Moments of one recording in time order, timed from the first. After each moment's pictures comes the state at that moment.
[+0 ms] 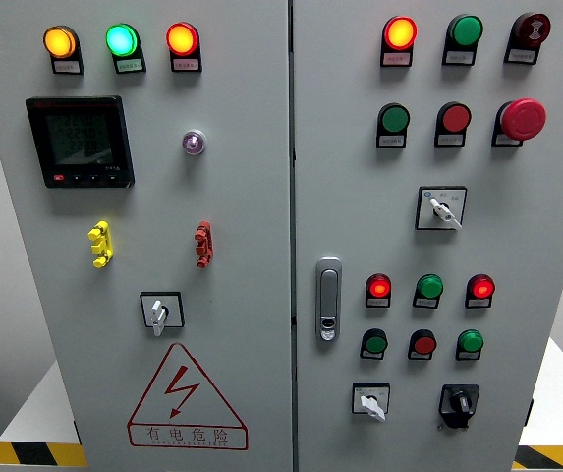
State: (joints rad) left arm -0.07 -0.09 -1.78 -0.88 1.68 -0.19 -0.24; right arm -0.03 0.12 -0.04 -0.14 0.10 0.17 -0.04
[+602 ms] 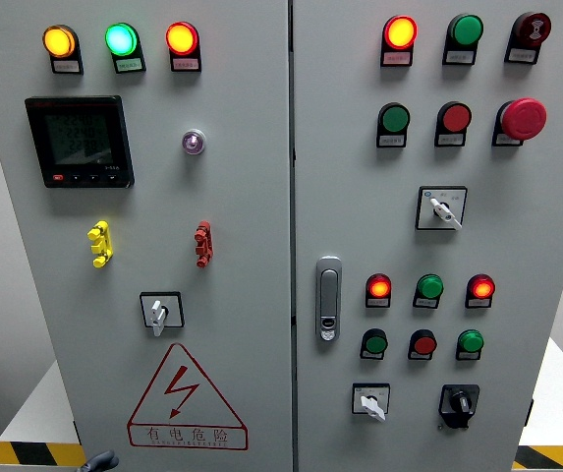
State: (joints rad) left arm -0.06 -0.08 -1.71 -1.41 1.60 -0.19 -0.09; right arm -0.03 0.12 -0.04 -0.14 0.10 0.17 -0.04
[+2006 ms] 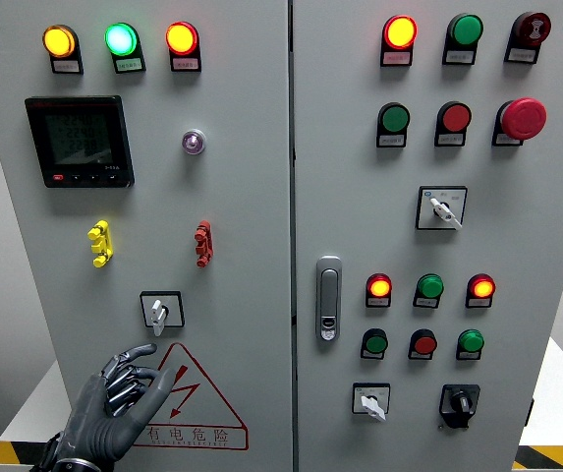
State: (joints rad) left arm -0.32 -0.11 -1.55 -1.55 1.52 0.09 0.14; right arm -0.03 0.12 -0.04 -0.14 0.10 0.17 -0.04
